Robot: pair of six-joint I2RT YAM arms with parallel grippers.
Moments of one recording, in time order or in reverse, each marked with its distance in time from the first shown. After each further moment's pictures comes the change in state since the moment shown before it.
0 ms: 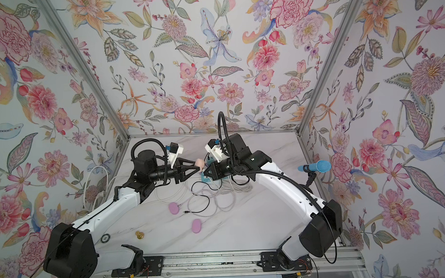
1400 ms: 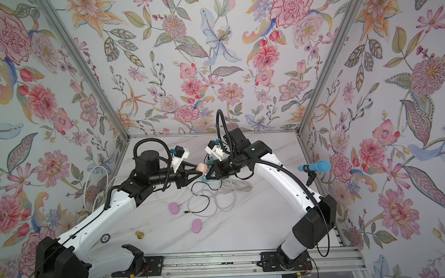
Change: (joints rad) left arm -0.122 -0.108 0.067 -0.272 -0.171 0.138; right arm -0.043 0.093 0.190 -0.307 -0.152 -0.078
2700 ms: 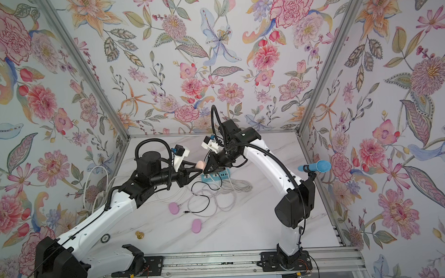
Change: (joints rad) left arm -0.035 -0.001 -0.003 0.006 -0.137 -0.042; right arm -0.035 0.238 0.293 -0.224 -0.063 -0.086
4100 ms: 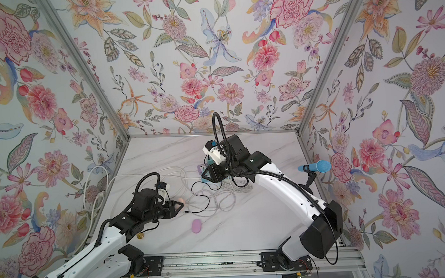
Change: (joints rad) left arm 0.043 -0.376 -0.519 -0.271 -0.357 -0.474; right arm 0.131 -0.344 -0.484 0.501 0.335 0.006
